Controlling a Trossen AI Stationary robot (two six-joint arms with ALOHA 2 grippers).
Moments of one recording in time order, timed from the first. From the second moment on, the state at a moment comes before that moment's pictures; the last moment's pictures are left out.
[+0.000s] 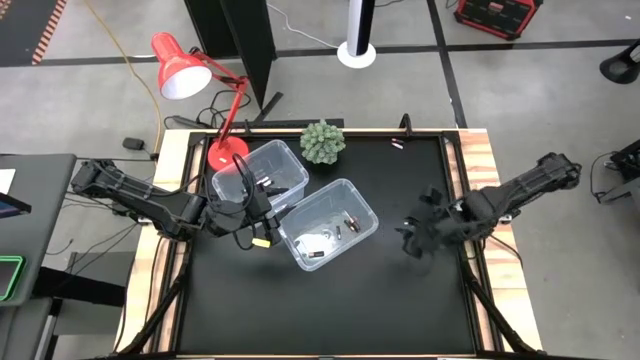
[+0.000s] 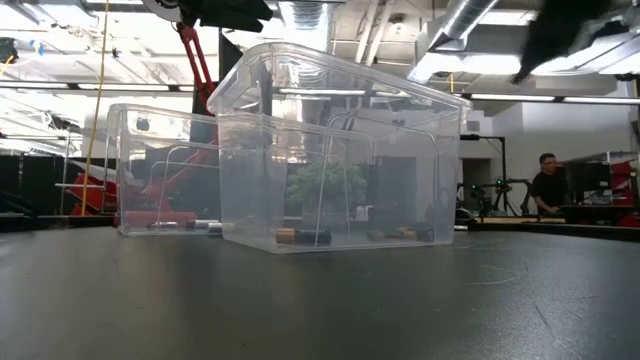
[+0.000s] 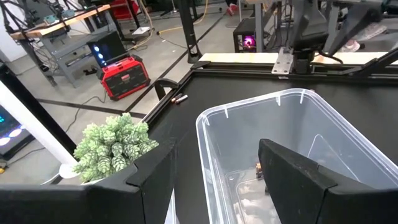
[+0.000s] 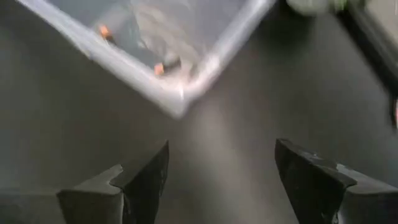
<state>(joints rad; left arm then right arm) -0.29 1.15 0.89 -0.07 -0.79 -0.05 0.45 1.13 1.06 -1.08 0.52 0.74</state>
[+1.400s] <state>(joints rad) -0.30 1.15 0.89 -0.10 -0.79 -0.06 0.51 1.18 0.60 -1.04 0.20 1.39</state>
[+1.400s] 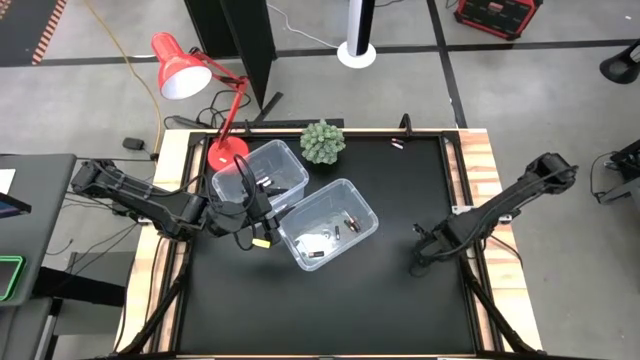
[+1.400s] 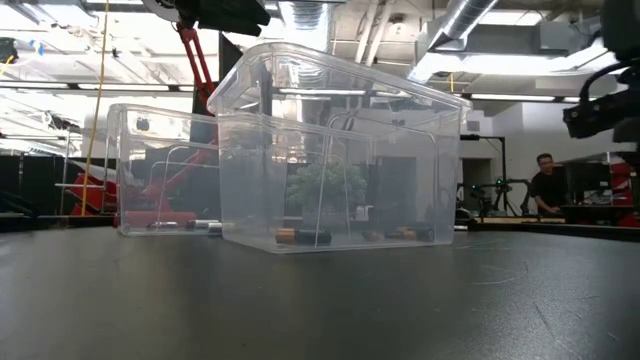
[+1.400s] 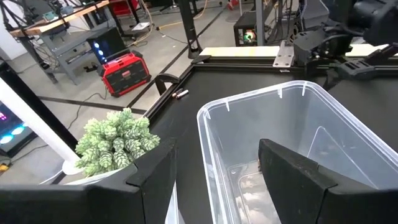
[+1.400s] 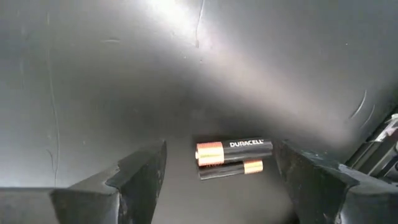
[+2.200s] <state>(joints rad) -0.29 1.15 0.89 -0.10 -0.79 -0.05 0.33 1.18 0.60 -1.04 0.05 1.65</state>
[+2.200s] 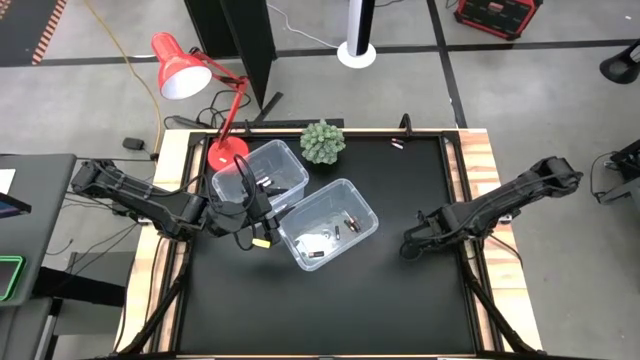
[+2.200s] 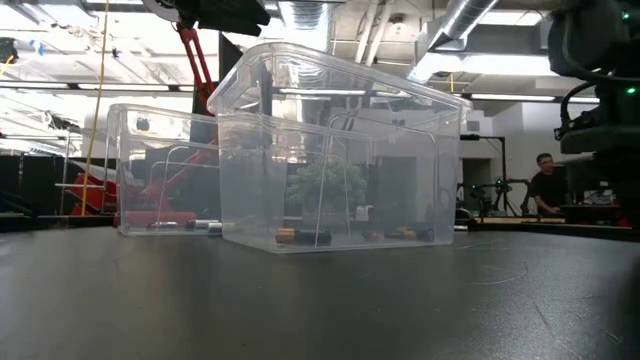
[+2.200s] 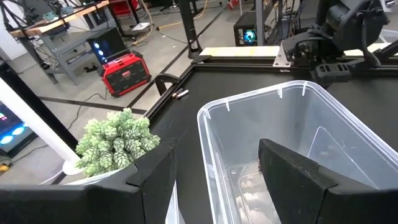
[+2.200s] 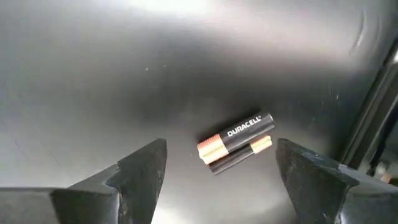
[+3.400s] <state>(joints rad) -0.29 1.15 0.89 -0.06 -0.76 0.05 0.41 1.36 0.63 -1.08 0.06 2.03</state>
